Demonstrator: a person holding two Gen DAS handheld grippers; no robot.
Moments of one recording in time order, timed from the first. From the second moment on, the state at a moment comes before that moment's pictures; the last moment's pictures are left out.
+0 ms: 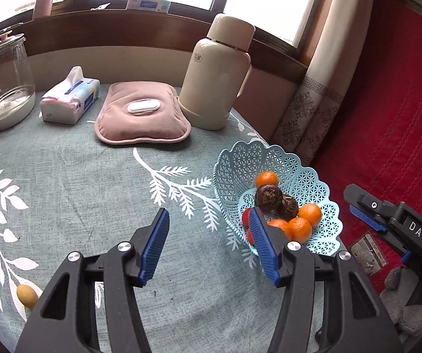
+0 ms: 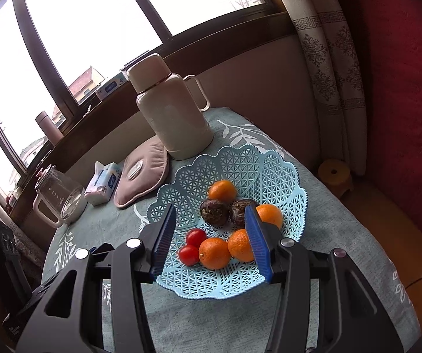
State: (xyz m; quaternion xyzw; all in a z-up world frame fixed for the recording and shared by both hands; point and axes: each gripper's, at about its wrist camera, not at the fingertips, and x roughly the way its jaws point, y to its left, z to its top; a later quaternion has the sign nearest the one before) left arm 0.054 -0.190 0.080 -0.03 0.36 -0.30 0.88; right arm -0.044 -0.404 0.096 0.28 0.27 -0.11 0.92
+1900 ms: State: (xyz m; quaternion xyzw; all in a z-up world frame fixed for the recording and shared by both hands) left arm 0.015 -0.030 0.028 0.01 0.38 -0.09 0.92; right arm -0.024 -0.325 0.071 0.23 0.32 -0.02 0.92
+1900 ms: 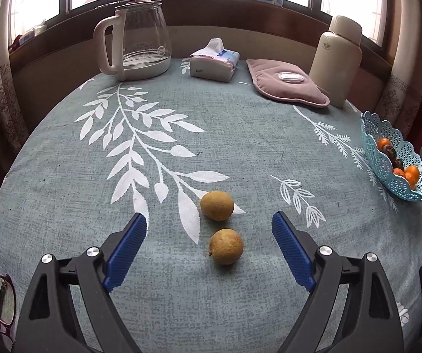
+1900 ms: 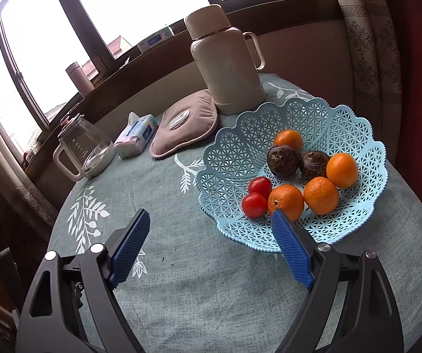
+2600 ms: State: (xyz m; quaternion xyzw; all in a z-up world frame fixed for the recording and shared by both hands) left arm 0.015 -0.036 0.013 0.01 0.41 -0.11 0.90; right arm -0.025 -0.297 0.068 0.19 0.33 0.00 0.92
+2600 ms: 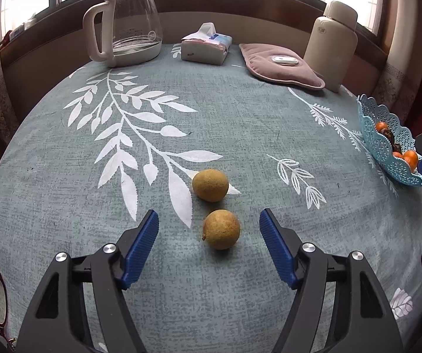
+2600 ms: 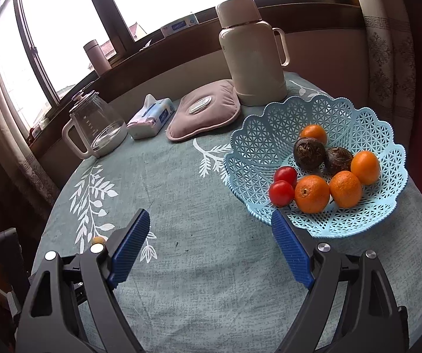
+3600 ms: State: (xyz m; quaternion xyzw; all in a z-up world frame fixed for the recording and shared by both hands) left arm 0.002 -0.003 0.031 0.00 0.39 -0.11 0.91; right arm -0.018 -0.273 0.061 0.18 0.35 0.02 0.92
